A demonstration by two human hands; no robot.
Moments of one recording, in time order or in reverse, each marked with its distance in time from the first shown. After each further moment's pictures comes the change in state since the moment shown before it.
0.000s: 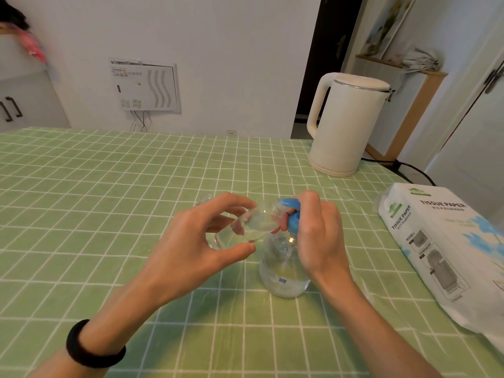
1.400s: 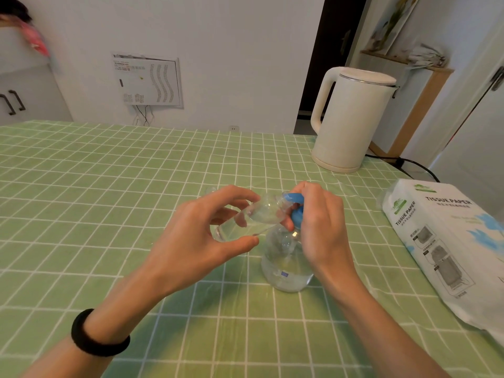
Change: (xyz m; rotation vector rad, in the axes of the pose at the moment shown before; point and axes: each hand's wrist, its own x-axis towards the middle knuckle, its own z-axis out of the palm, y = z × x) left_hand 0.001 -0.003 -0.001 0.025 0.001 0.019; right_hand 0.000 -0.015 0.004 0.062 -0.031 0.086
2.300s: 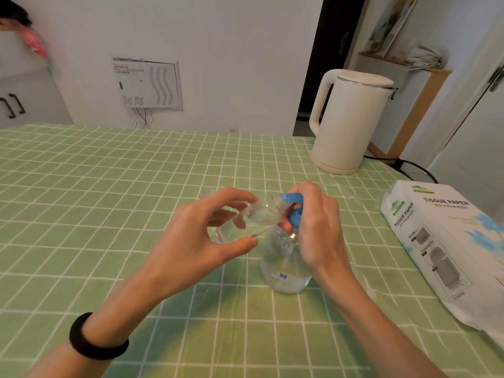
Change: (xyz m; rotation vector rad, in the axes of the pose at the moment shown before) left_hand -0.001 -0.003 0.001 -0.026 0.007 -0.003; right_hand -0.002 0.005 0.000 -0.019 -0.019 0.021
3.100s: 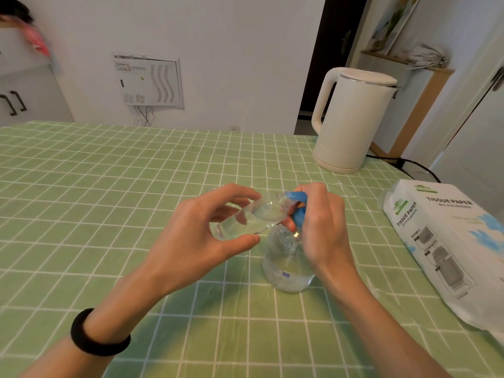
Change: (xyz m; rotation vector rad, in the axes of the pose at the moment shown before) left_hand 0.002 0.001 -0.003 0.017 -0.004 0.022; right_hand 0.003 -0.004 0.000 0.024 0.028 0.002
